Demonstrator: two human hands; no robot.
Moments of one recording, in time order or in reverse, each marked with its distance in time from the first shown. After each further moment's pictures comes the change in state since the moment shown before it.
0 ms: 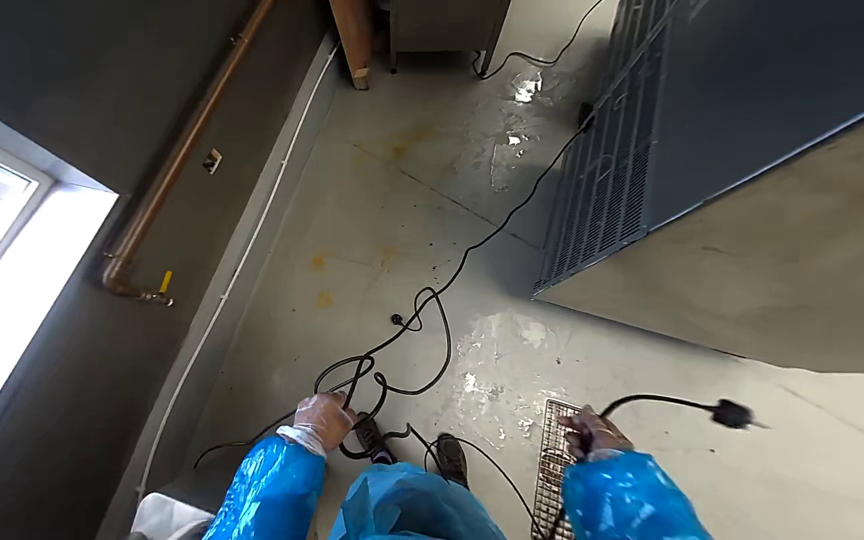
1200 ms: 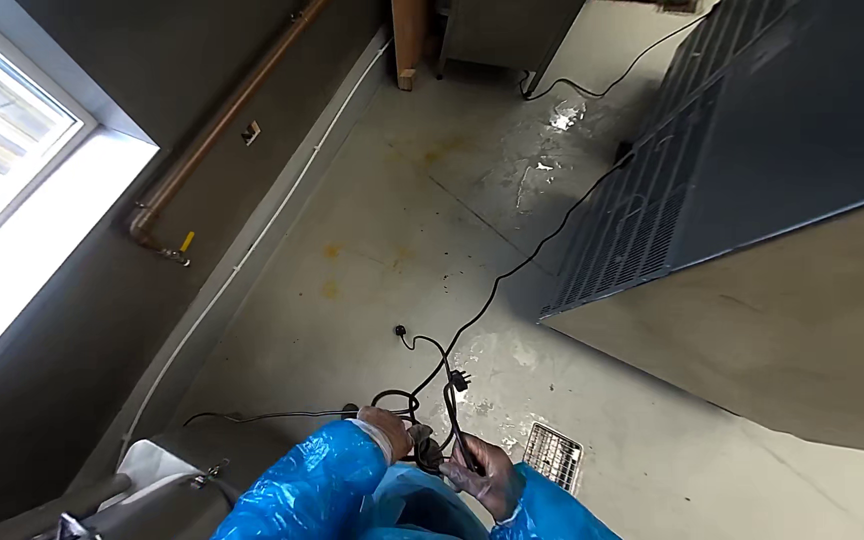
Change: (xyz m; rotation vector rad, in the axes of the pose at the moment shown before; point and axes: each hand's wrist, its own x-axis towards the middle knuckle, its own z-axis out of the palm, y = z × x) left_hand -0.005 0.070 0.057 0.162 -0.254 0.159; right_hand -0.137 0.015 0.063 -0.551 -0.926 -0.465
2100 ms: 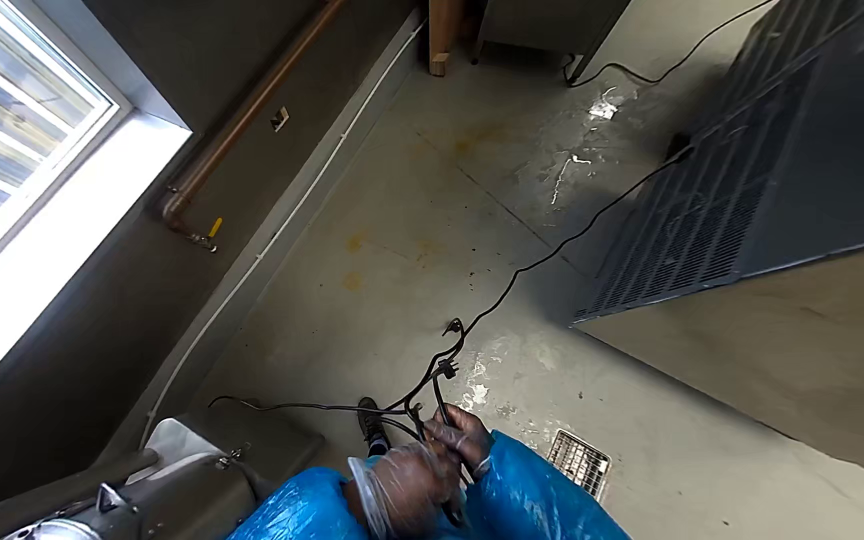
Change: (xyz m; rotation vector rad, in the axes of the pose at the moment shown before) left_hand -0.058 -0.042 0.066 -0.252 0.783 1.007; right_hand 0.062 -0.018 0.053 0.204 -0.106 0.213
